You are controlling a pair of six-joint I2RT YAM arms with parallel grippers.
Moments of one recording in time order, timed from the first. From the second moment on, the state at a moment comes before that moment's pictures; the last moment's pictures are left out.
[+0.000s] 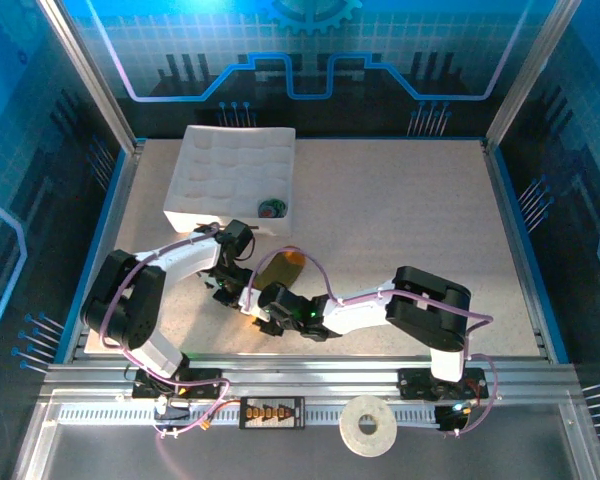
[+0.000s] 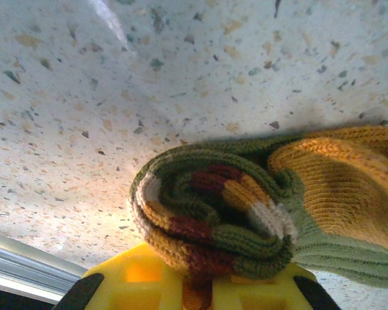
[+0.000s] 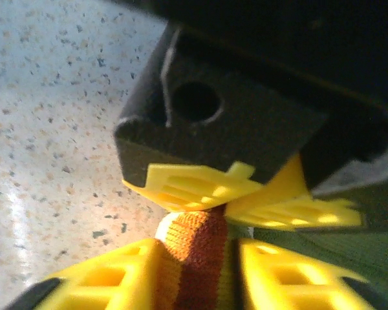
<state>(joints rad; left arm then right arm) -0.38 1.61 0.88 -0.91 0.37 -1.45 1.21 1.87 0.93 0.17 0.17 -0.14</state>
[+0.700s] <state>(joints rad) -0.37 1.58 0.87 -0.82 0.38 -1.50 1.10 1.88 0.90 0.23 -0.03 -0.07</state>
